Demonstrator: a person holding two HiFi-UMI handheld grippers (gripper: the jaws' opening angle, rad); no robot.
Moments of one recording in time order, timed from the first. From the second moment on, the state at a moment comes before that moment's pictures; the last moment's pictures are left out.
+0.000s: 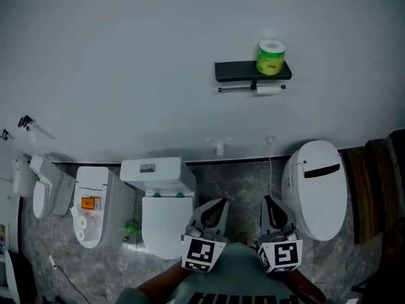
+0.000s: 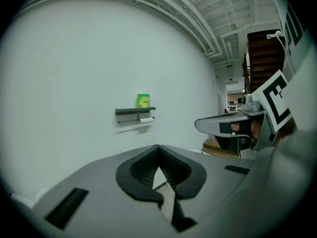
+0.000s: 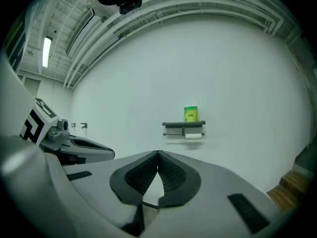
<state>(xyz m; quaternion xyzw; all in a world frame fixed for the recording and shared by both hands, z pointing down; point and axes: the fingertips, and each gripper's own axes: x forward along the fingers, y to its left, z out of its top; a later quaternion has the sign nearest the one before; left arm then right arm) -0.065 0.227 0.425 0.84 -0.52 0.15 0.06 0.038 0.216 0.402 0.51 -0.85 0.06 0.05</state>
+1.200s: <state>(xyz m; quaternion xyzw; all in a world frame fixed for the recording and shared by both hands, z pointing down) -0.012 0.122 0.433 0.86 -0.49 0.15 0.05 0.088 0.128 0.414 0.55 -0.83 0.07 0.06</state>
